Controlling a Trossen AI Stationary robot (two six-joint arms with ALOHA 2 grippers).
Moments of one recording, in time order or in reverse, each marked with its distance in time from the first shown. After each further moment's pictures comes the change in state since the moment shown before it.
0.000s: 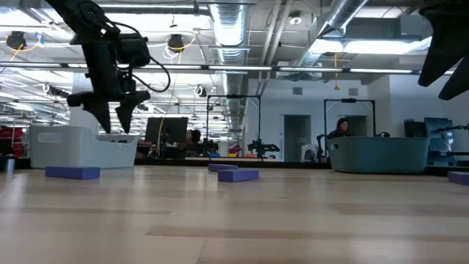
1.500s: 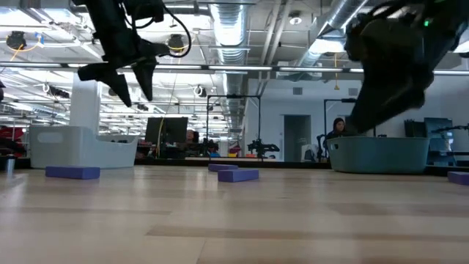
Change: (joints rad) left arm -0.445 -0.009 0.205 -0.186 0.004 -0.403; right arm -0.327 -0.017 -0.189 0.594 -0.137 -0.965
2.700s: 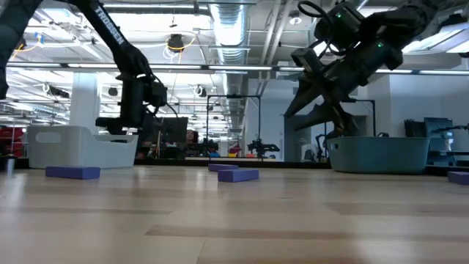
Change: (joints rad) left arm 0.766 0.629 0.241 0.037 0.130 0.706; right arm -0.646 -0.024 -0.159 0.613 -0.549 -0.078
